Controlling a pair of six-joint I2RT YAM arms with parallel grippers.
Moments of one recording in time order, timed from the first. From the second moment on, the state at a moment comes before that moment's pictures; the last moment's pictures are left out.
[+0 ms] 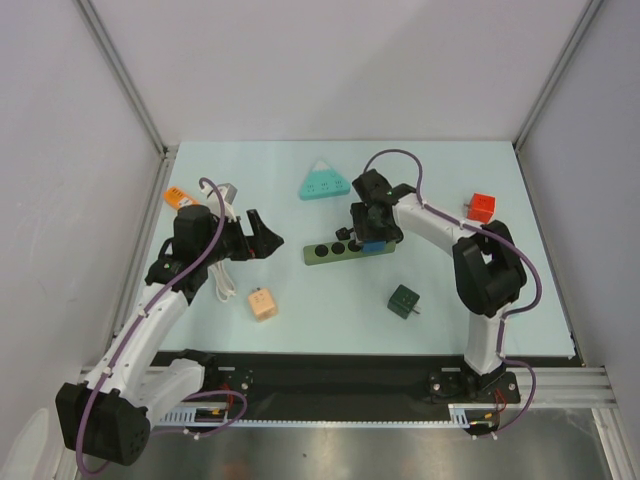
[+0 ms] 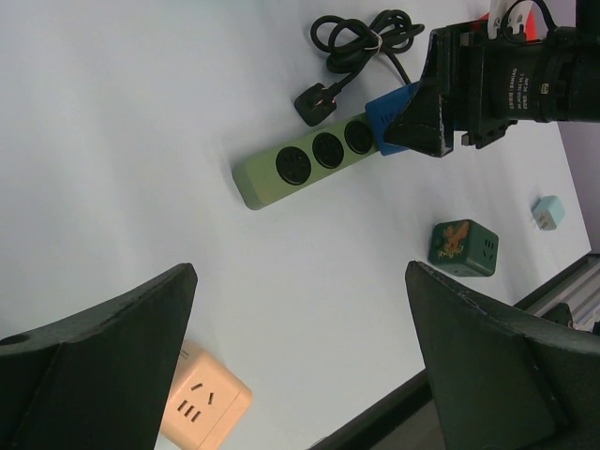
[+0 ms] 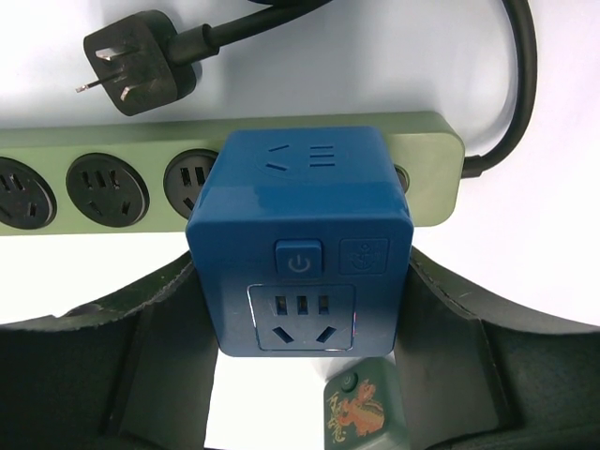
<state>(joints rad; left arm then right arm) -0.23 0.95 0.78 -0.34 0.37 -0.40 0.57 1.92 1.47 -0.70 0.16 0.40</state>
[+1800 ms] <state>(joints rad) -0.23 0.96 0.78 -0.34 0.39 -0.40 0.56 1.83 1.44 -0.62 0.20 0.42</state>
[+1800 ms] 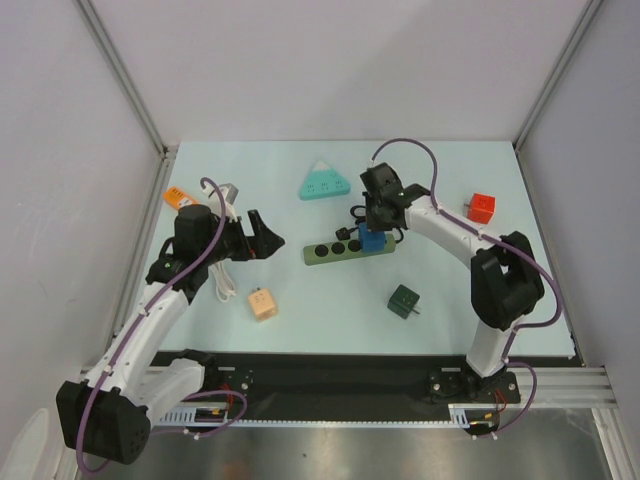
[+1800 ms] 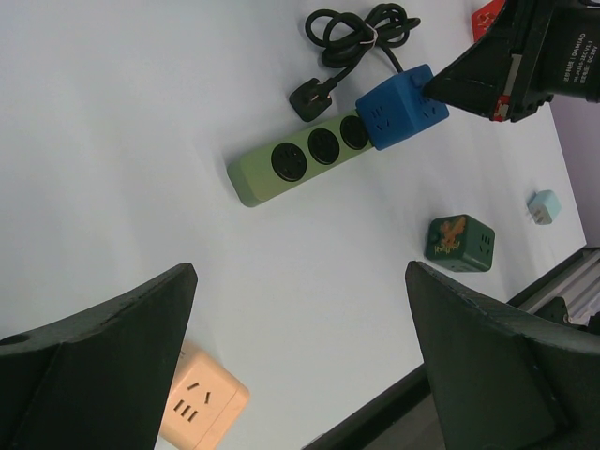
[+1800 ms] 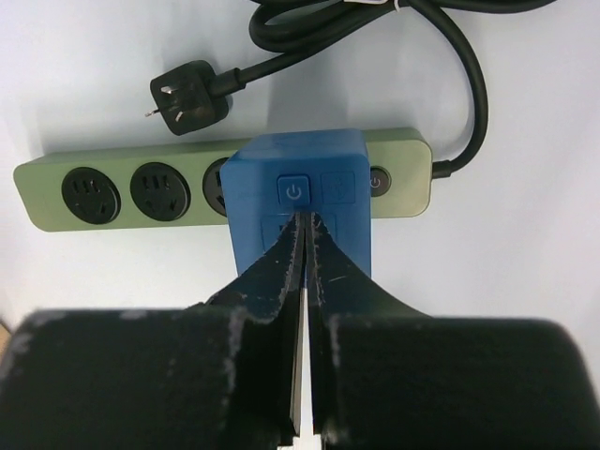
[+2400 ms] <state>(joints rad) -0.23 0.98 0.78 -0.34 0.37 -0.40 0.57 1.77 1.42 -0.61 0.21 0.48</state>
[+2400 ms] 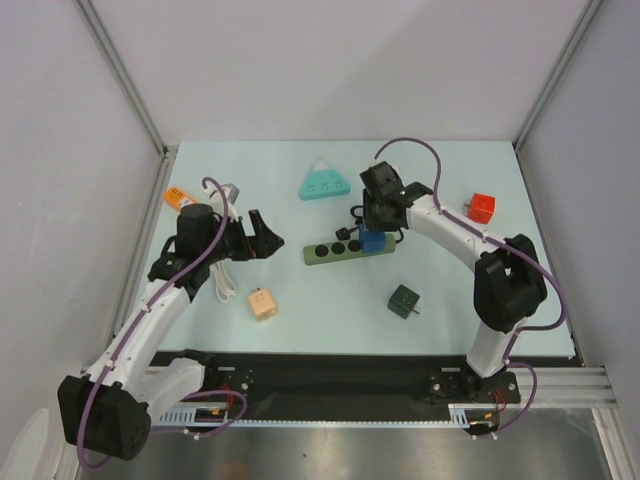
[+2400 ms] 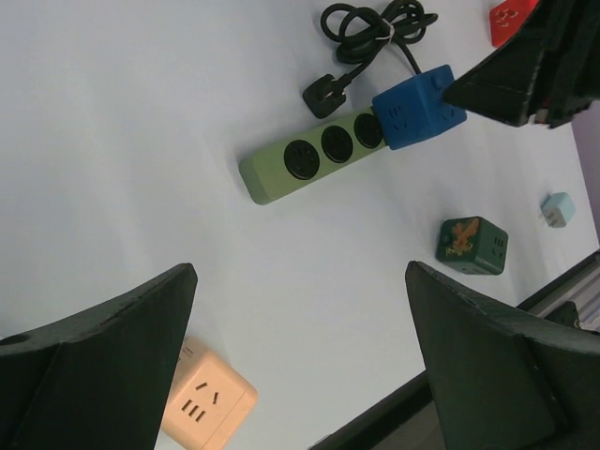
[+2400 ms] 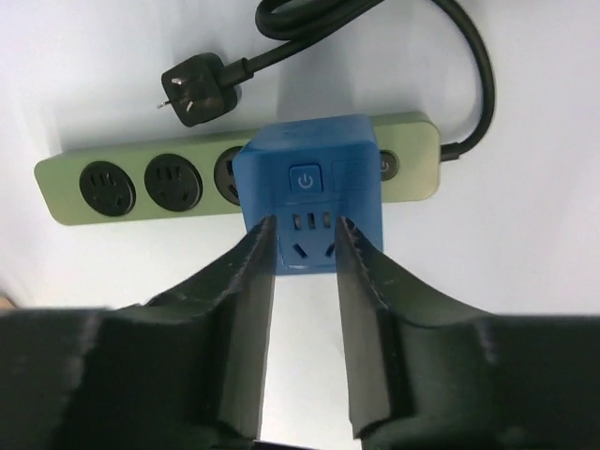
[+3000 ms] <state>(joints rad) -0.65 1.07 0.89 -0.44 0.22 -0.34 0.05 1.42 1.24 -0.91 0.20 0.73</state>
